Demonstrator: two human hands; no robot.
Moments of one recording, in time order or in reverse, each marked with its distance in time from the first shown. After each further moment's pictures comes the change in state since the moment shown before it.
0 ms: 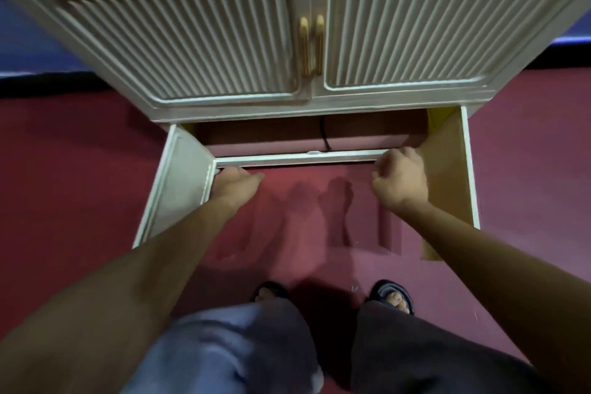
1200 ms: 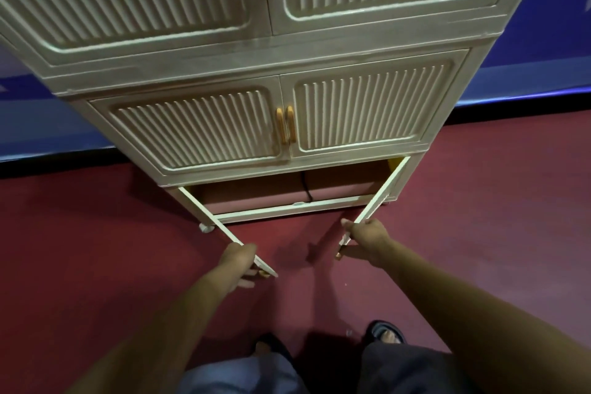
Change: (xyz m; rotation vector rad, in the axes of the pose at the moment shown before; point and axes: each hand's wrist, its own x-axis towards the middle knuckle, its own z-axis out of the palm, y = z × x) left_hand -0.080 -0.003 -0.014 -0.345 -0.325 -0.212; right_hand -0.035 -0.011 -0.007 0.981 -0.319 0.639
